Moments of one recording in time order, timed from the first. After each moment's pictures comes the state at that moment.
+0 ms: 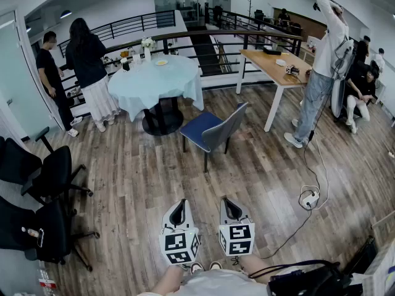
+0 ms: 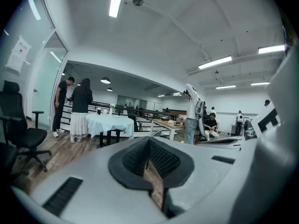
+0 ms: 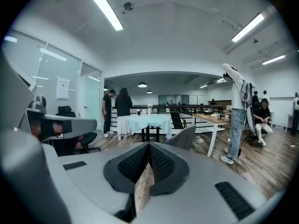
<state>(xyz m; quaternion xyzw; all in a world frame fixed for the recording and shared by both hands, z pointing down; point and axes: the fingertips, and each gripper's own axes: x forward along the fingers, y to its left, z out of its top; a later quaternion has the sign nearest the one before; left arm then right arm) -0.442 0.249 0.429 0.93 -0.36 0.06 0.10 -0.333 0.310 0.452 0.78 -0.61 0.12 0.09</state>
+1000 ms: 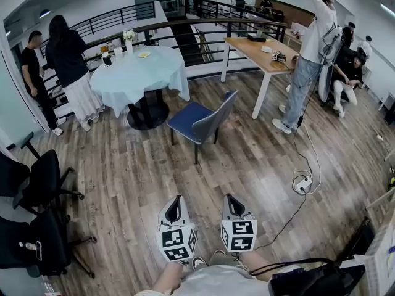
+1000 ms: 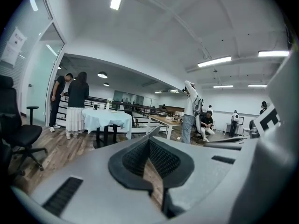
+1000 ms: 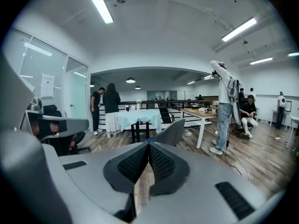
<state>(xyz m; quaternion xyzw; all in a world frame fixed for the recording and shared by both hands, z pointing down) -0.452 0.208 0.456 0.93 -0.34 0.08 0.11 -0.330 0.299 0.478 0.82 -0.54 0.16 0.09</state>
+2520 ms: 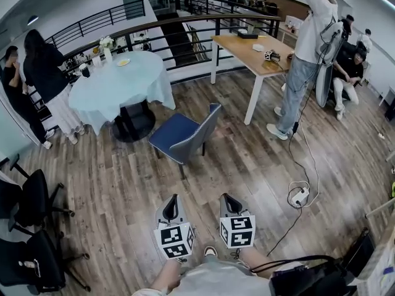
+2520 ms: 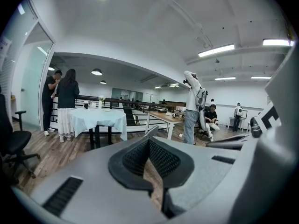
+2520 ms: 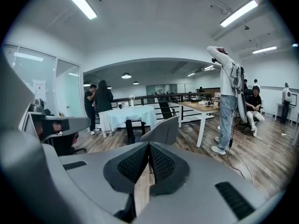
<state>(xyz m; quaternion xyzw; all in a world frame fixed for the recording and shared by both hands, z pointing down) -0.224 0.125 0.467 0.93 -0.34 0.12 0.10 -0.104 0.221 0.498 0.81 -0.55 0.20 0.09</state>
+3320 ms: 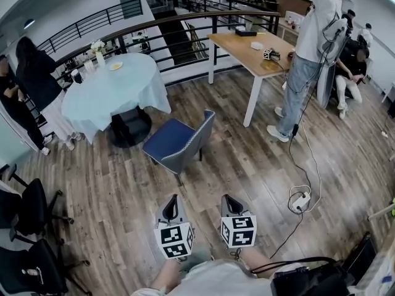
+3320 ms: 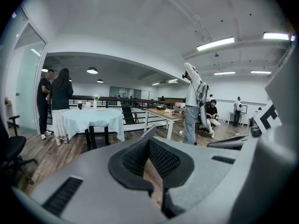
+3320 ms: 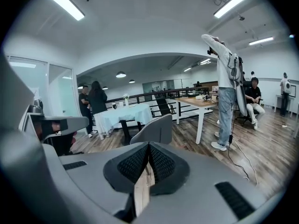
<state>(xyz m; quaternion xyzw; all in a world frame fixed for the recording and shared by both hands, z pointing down) -0.130 0.086 0.478 0.93 -0.33 0.14 0.09 -0.009 0.189 0.517 0.80 -0.54 0.24 0.07</state>
